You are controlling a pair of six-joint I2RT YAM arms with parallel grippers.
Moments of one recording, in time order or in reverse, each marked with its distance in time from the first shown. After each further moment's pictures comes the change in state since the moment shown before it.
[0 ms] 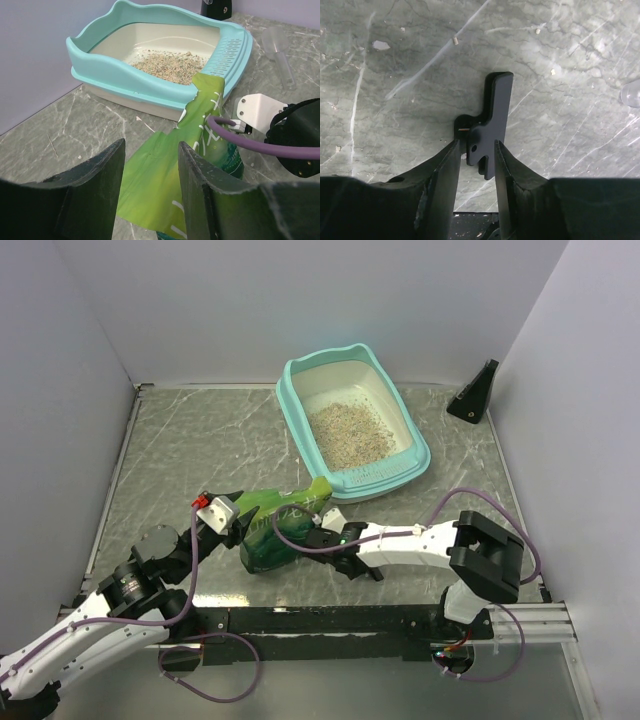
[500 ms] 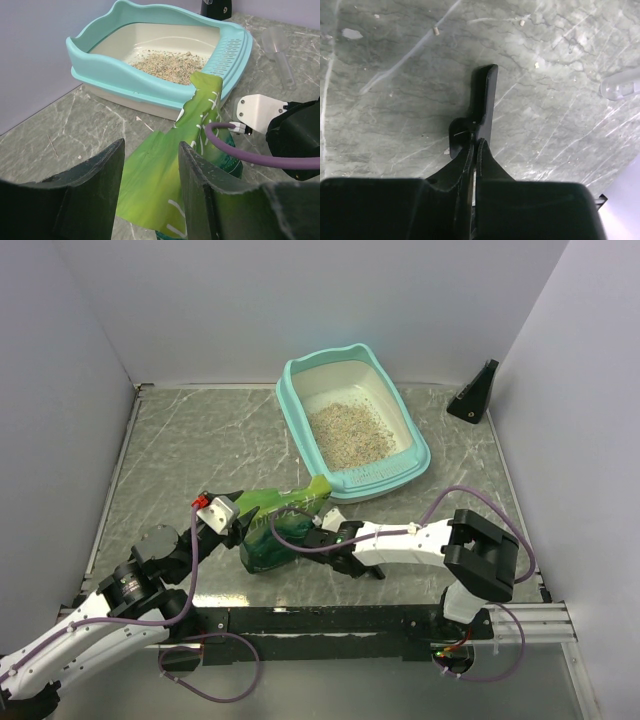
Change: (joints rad) left arm 0.000 0.000 0.000 0.000 0.000 0.000; right arm -0.002 0.032 0.024 -0.063 0.031 -0.026
